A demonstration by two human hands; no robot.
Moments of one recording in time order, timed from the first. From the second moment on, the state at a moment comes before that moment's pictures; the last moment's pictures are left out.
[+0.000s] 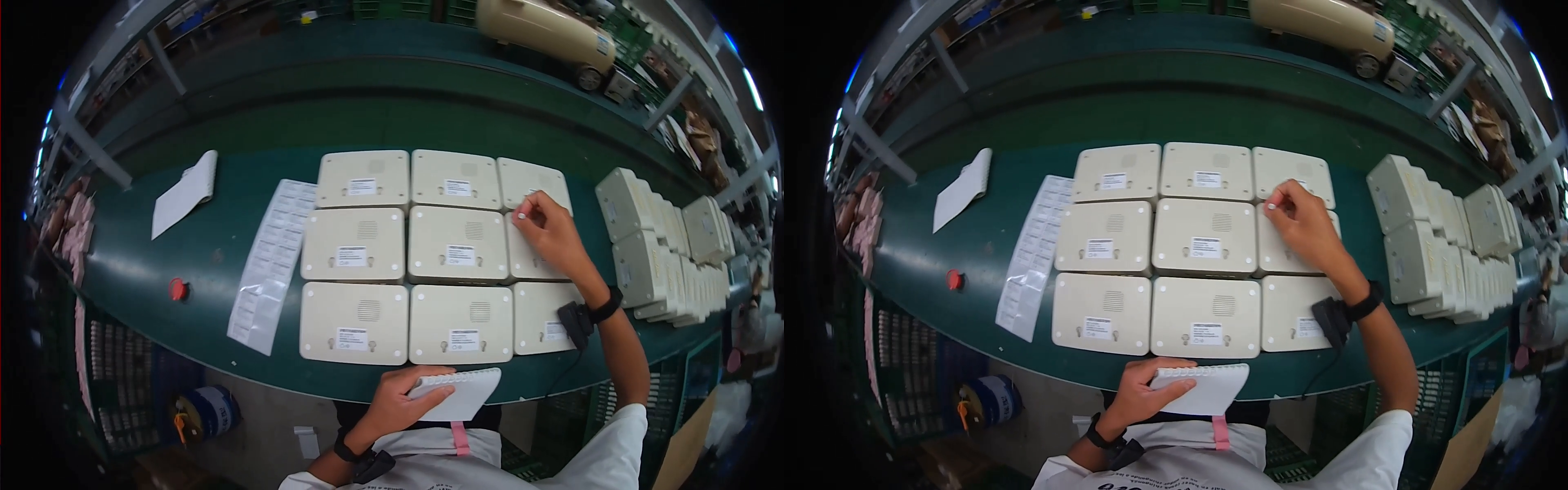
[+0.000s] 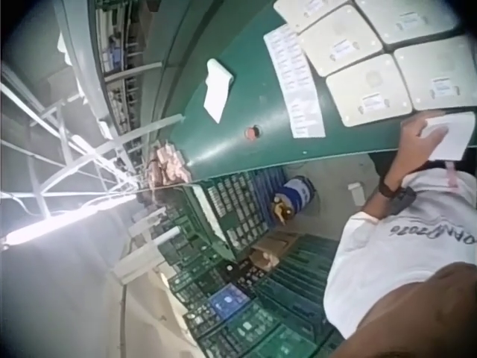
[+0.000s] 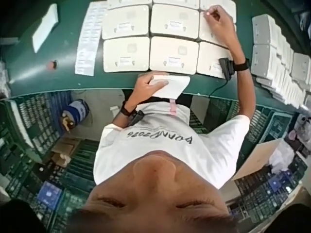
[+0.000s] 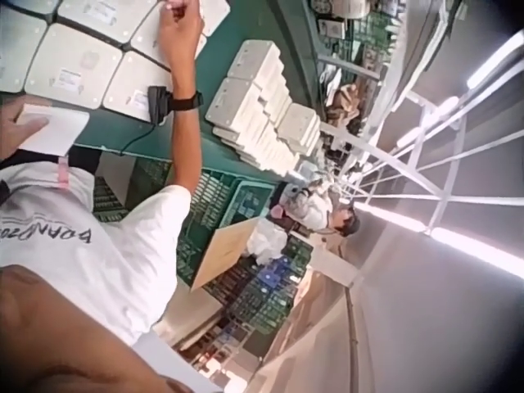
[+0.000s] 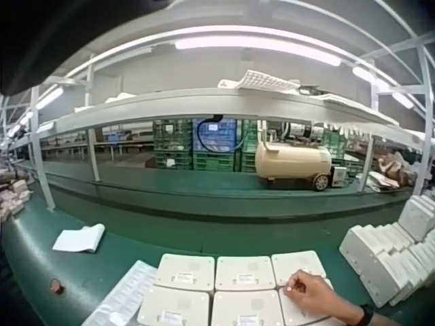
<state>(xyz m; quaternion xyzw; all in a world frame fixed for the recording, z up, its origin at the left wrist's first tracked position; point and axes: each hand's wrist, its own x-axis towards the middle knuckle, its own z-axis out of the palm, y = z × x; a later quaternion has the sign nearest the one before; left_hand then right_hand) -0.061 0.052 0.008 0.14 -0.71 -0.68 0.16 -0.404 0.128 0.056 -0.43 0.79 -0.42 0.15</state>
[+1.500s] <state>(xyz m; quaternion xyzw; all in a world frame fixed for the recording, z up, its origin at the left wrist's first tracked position) -0.055 0.058 -0.004 0.09 -0.71 -0.69 0.12 -0.358 0.165 0.088 -0.61 0.77 -0.16 -0.05</state>
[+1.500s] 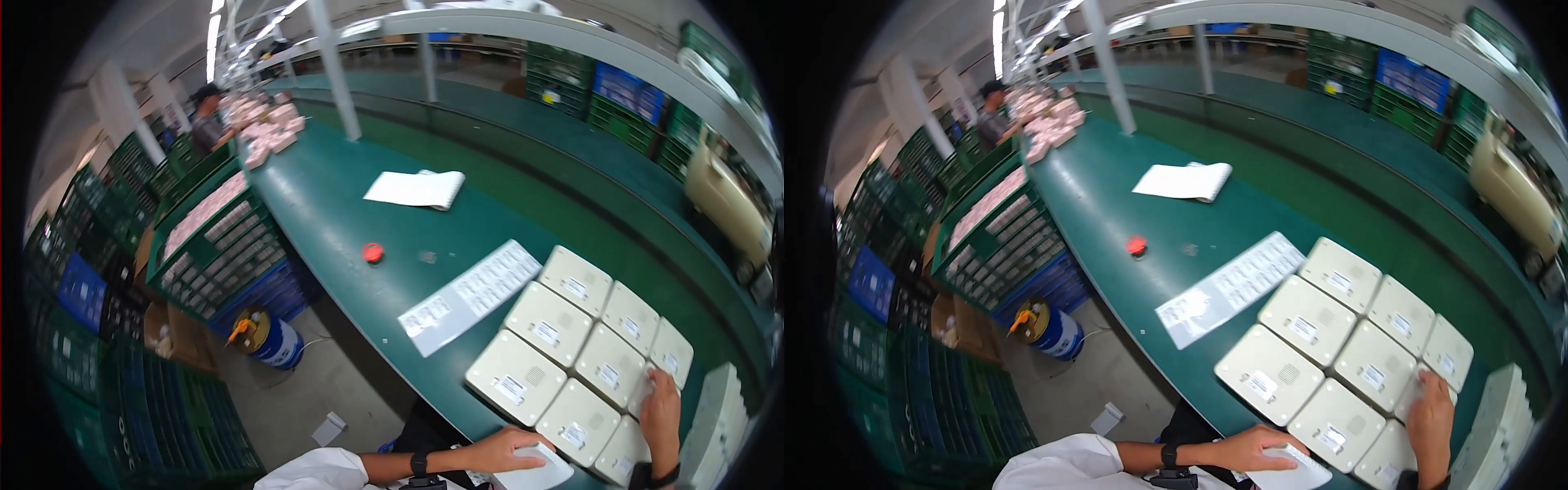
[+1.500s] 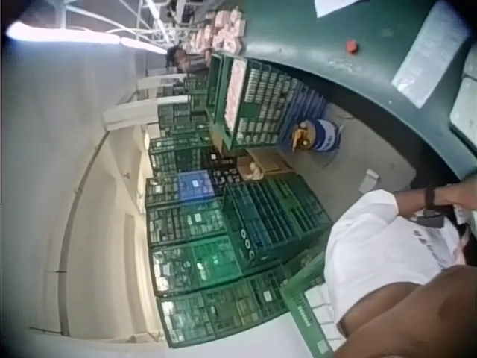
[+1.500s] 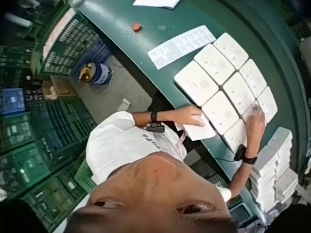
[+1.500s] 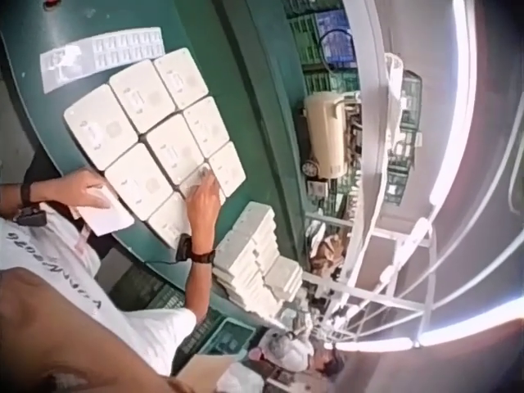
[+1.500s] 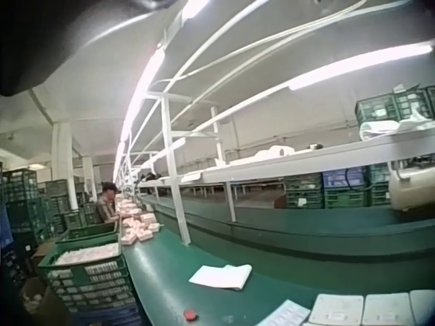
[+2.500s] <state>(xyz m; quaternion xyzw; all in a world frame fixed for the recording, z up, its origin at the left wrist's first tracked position) -0.060 0.062 0.014 0.21 -0.71 -0.65 0.15 -0.445 0.222 0.057 -0.42 0.85 -0.31 0.04</state>
